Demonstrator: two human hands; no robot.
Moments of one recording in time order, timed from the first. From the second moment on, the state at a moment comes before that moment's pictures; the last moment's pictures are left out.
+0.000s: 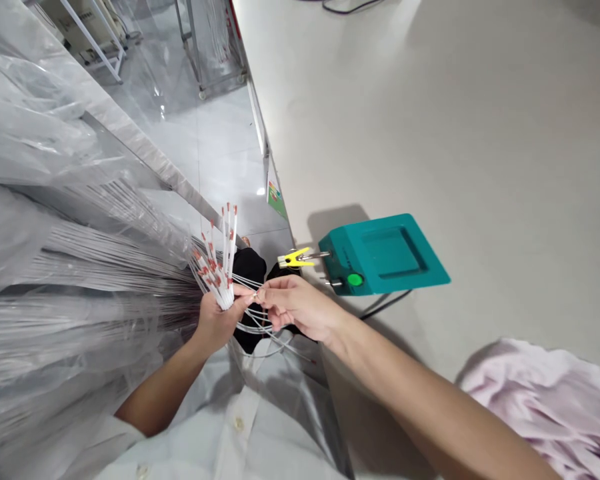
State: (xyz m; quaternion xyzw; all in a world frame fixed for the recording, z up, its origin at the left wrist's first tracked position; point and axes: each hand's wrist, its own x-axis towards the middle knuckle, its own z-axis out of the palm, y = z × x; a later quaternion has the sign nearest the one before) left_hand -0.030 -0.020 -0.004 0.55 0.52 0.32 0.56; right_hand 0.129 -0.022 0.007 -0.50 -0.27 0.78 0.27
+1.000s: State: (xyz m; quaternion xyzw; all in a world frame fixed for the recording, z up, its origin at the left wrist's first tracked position) left_hand -0.013 -0.017 -0.005 0.54 0.58 0.30 0.54; right_hand 0.134 -0.036 -0.010 -0.55 -0.70 0.28 0.37
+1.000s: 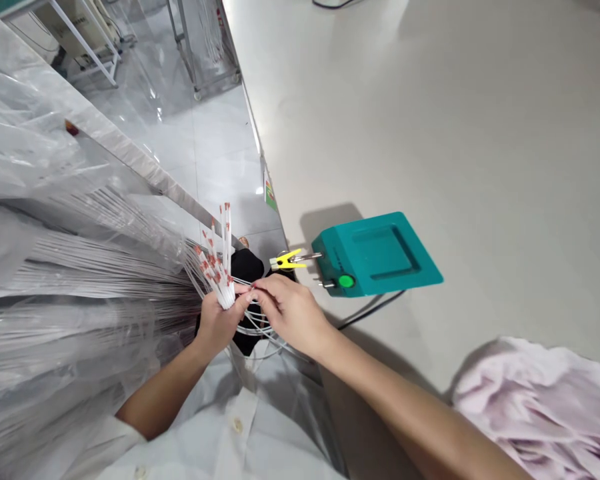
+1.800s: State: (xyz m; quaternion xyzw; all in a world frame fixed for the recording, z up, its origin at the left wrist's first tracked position) left_hand -0.019 -0.017 -0.006 0.49 0.57 0.29 0.59; right_hand 0.142 -0.038 -0.007 -0.55 -0.81 0.07 0.20
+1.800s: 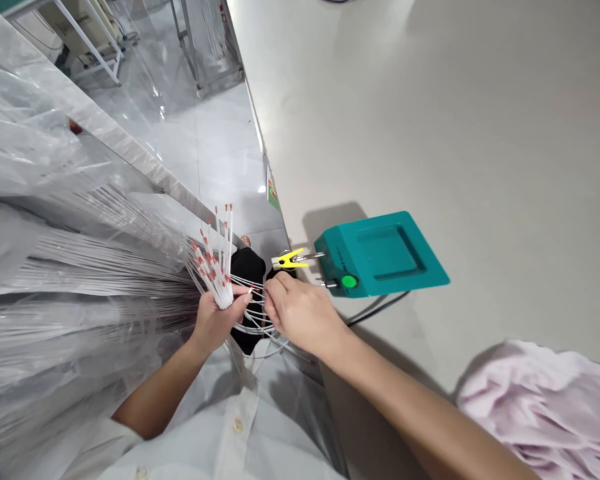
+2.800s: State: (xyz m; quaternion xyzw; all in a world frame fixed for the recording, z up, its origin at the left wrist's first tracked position) left_hand -0.003 0.006 -0.003 0.48 0.49 0.28 0.68; right_hand 0.194 -0.019 0.019 -0.55 -0.82 -0.09 0.10
